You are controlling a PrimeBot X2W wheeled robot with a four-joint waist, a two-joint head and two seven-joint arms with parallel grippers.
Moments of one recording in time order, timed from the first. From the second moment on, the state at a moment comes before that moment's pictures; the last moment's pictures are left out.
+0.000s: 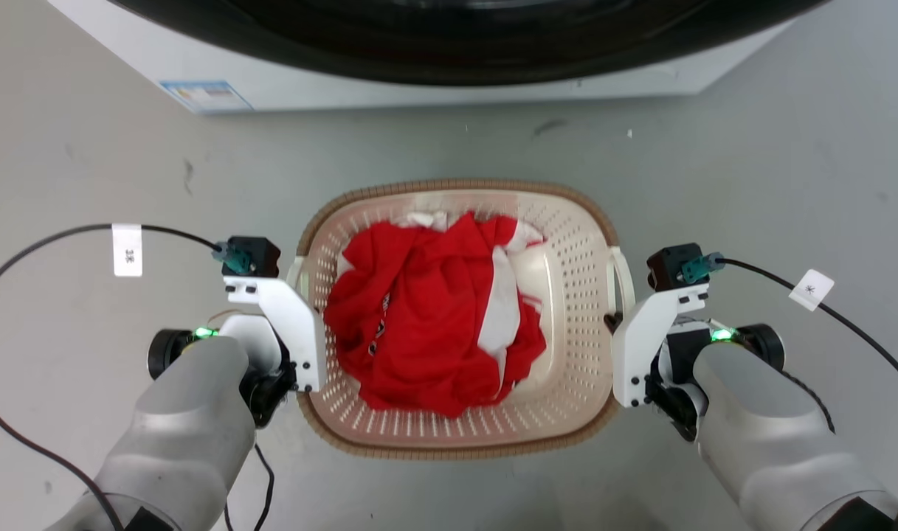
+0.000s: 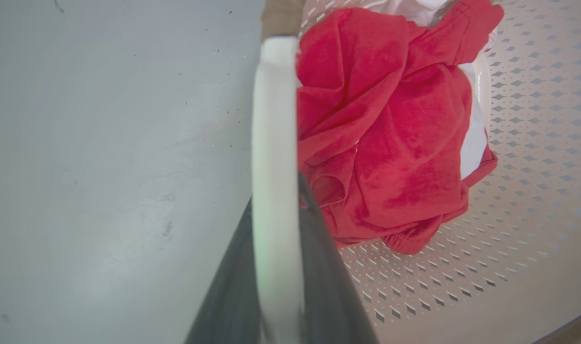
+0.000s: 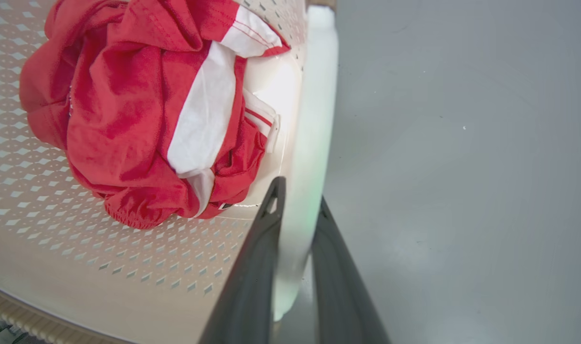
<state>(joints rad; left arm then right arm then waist) -0.84 0.25 -0.86 1.12 -0.96 -0.12 0.14 -0.82 -0.09 0.76 1.21 0.76 0.12 0.06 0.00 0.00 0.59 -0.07</state>
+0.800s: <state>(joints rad) -0.82 0.25 -0.94 1.12 -1.15 -0.12 0.37 -0.83 -0.13 0.87 1.19 0.96 0.12 0.41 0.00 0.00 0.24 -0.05</state>
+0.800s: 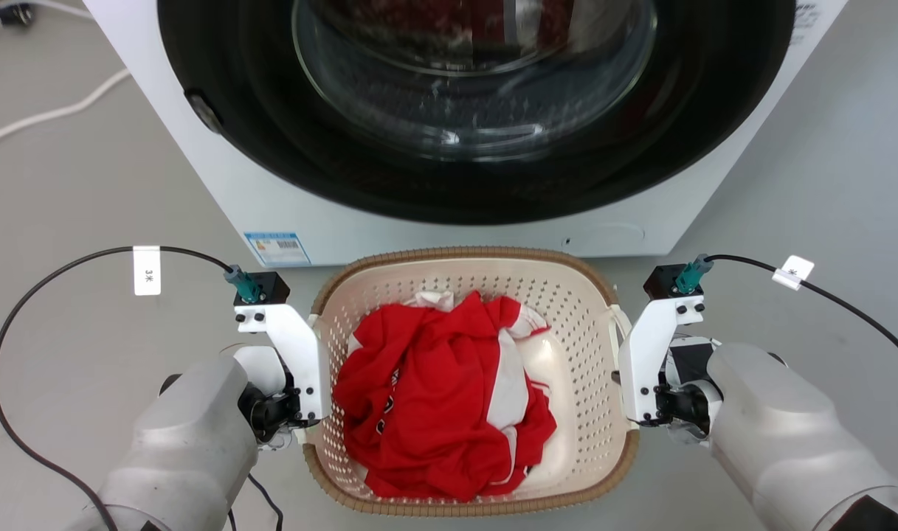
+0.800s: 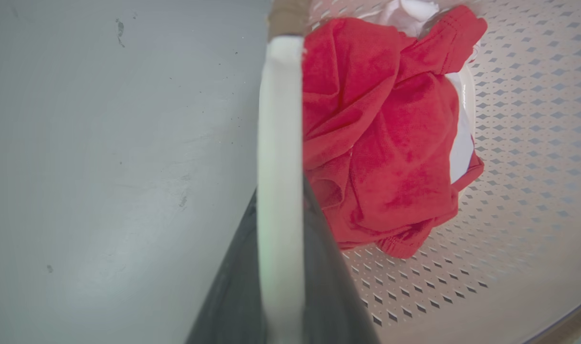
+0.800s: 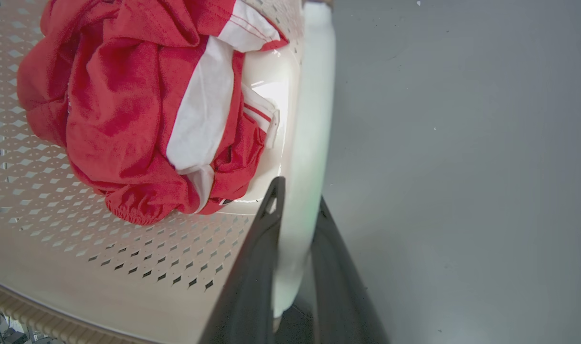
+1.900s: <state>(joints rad) -0.75 0.24 -1.01 1.17 -1.25 -0.13 0.52 -0.81 -0.10 0.88 1.28 1.03 0.13 0.66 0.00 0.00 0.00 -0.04</state>
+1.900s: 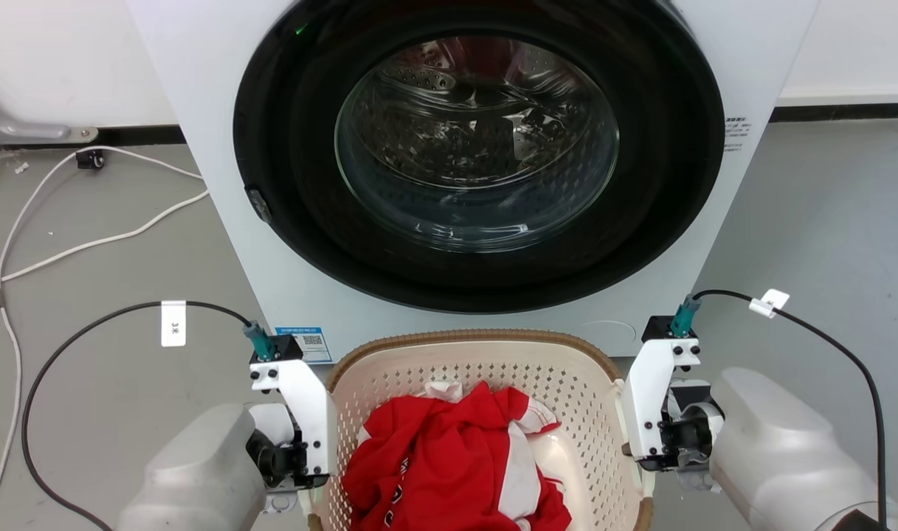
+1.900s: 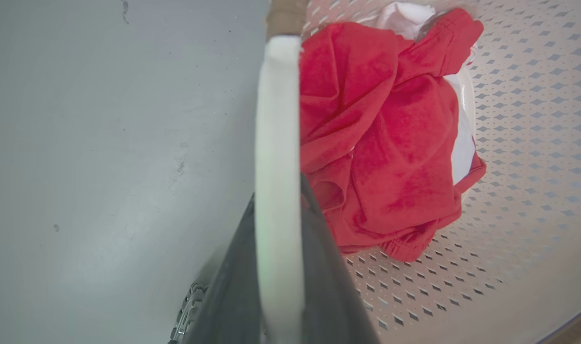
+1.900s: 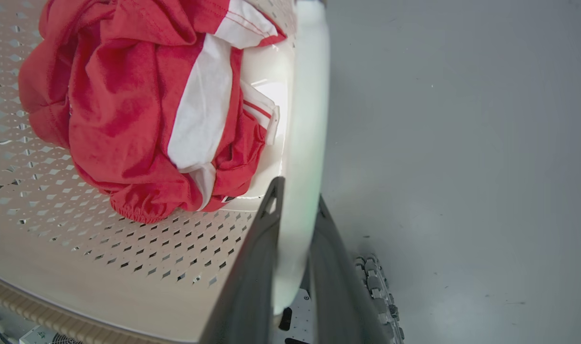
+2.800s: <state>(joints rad) -0.72 0.24 -1.04 1.16 -1.28 -0.13 0.47 -0.78 -0.09 0.88 1.29 1.03 0.13 0.64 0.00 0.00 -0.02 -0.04</state>
